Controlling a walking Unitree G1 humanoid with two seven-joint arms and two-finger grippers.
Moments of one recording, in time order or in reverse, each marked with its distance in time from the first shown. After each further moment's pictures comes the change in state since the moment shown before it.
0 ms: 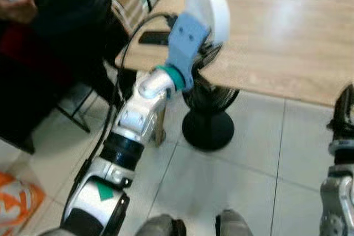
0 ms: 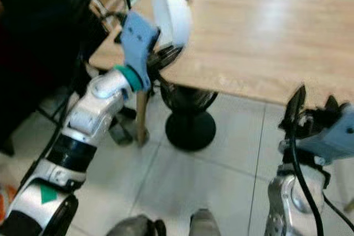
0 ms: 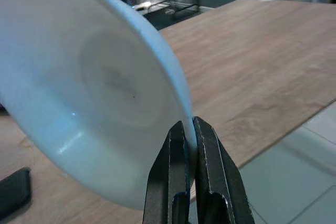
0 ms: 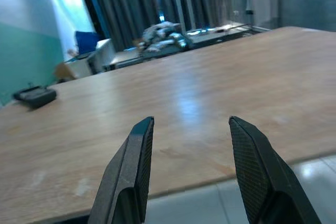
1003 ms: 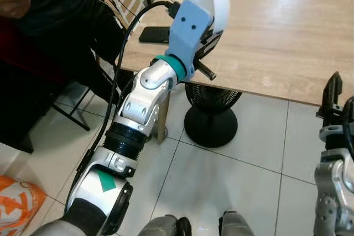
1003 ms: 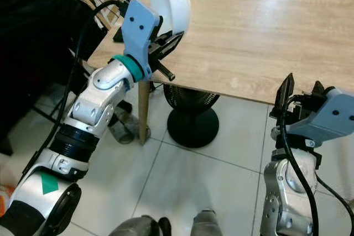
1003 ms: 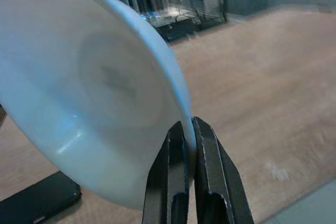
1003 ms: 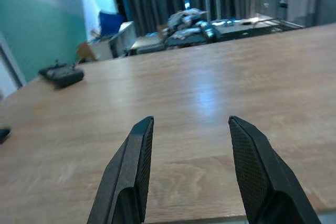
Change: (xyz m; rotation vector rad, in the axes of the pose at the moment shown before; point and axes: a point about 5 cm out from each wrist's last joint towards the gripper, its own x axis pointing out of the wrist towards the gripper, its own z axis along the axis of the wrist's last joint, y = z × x) left arm 0.009 0.012 0.008 0.033 -0.040 0.110; right arm 0.021 0.014 -0.013 -0.018 0.043 0.138
